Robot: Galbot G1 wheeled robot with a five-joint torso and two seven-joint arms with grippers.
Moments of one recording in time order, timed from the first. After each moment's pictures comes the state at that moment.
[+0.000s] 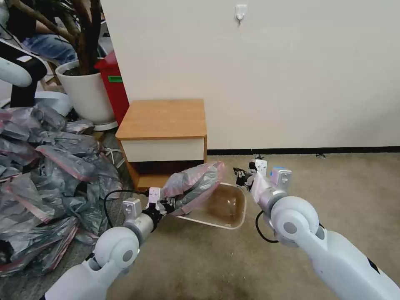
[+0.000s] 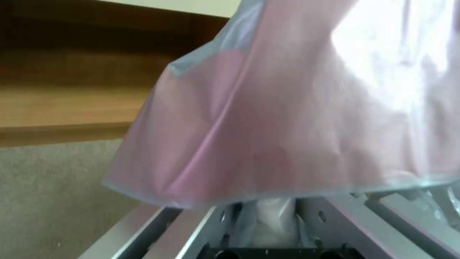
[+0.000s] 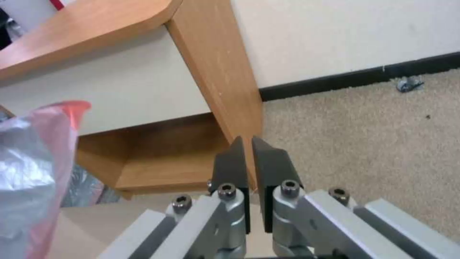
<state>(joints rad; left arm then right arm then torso) 1.24 -0.93 -0.17 -2.04 -0.93 0.39 -0.27 -0.95 0.94 0.01 2.11 1.14 -0.46 0.69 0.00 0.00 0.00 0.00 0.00</state>
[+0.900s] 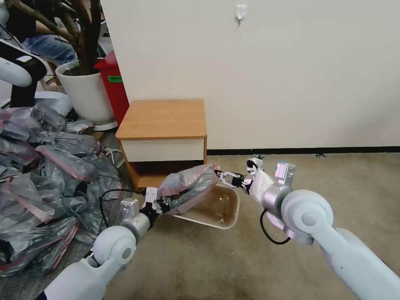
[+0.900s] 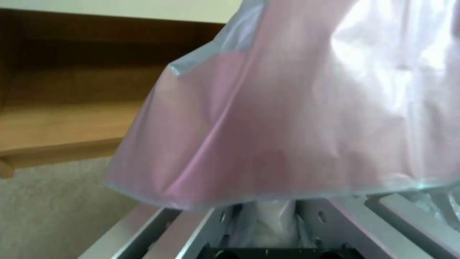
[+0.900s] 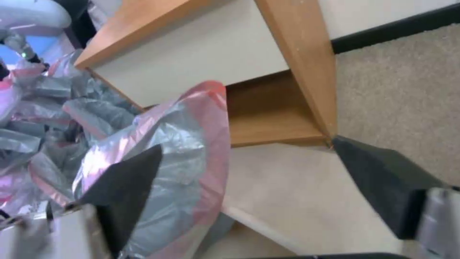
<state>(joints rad) 1.23 -0.91 -0.17 -1.97 -0.86 0.33 -0.18 -0.92 0.90 0.05 2.15 1.46 -0.54 0.63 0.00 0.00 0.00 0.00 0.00</state>
